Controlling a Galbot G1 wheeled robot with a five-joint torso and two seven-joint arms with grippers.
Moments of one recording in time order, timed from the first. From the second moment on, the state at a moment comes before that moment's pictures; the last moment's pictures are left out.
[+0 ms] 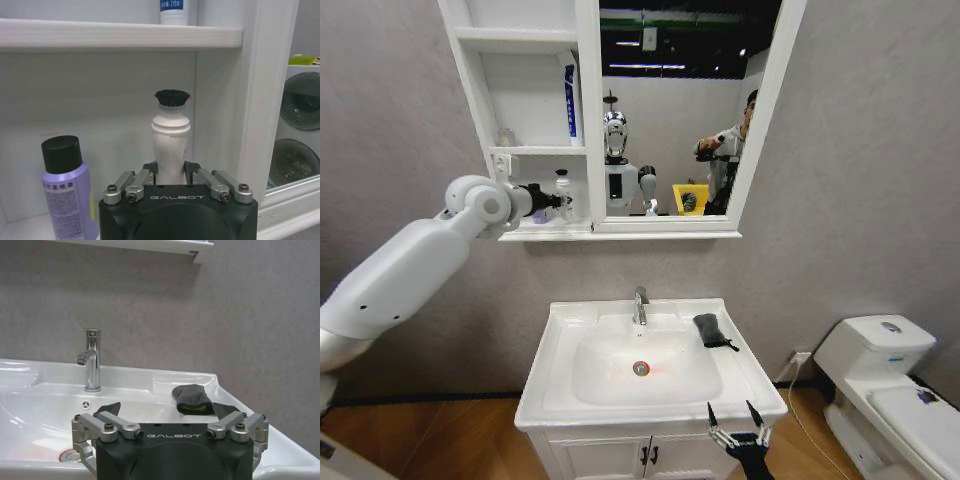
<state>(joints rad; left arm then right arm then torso) -0.38 -0.79 0.38 -1.51 -1.44 0.71 -0.36 -1.74 1.36 0.56 1.94 0.11 0.36 0.08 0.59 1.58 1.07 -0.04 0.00</state>
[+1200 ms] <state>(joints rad) 0.08 -0.54 0.03 -1.97 -1.38 0.61 -0.32 -1.75 1.37 0.54 1.96 0.12 0.33 0.07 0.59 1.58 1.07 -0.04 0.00</state>
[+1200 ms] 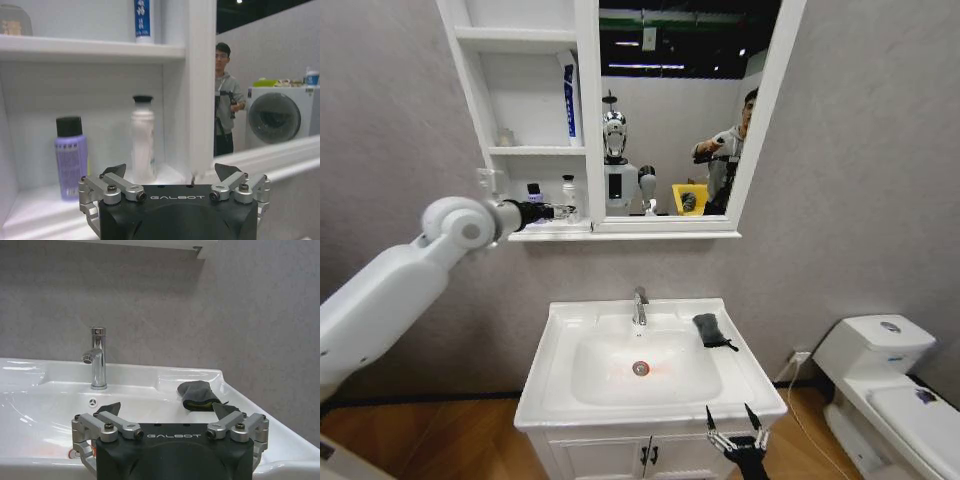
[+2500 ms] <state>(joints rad) 1.66 -1.33 -0.82 -2.24 -0.29 0.19 0.11 -1.51 1.33 0.68 2.04 0.34 0.02 0.02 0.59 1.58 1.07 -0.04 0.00</state>
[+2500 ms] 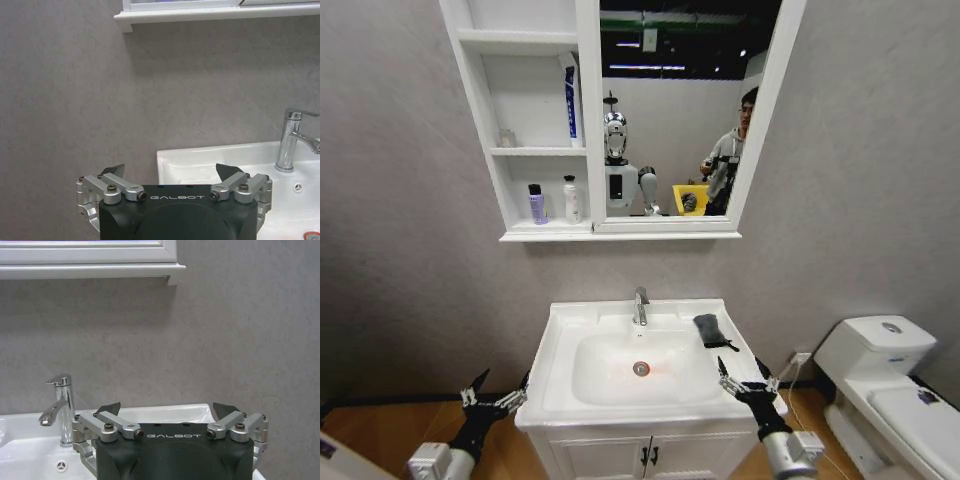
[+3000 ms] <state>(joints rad) 1.65 -1.32 -0.81 -2.24 -0.30 0.19 0.10 -0.96 1.24 0.57 1.62 0.48 -0.22 0.13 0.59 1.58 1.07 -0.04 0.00</state>
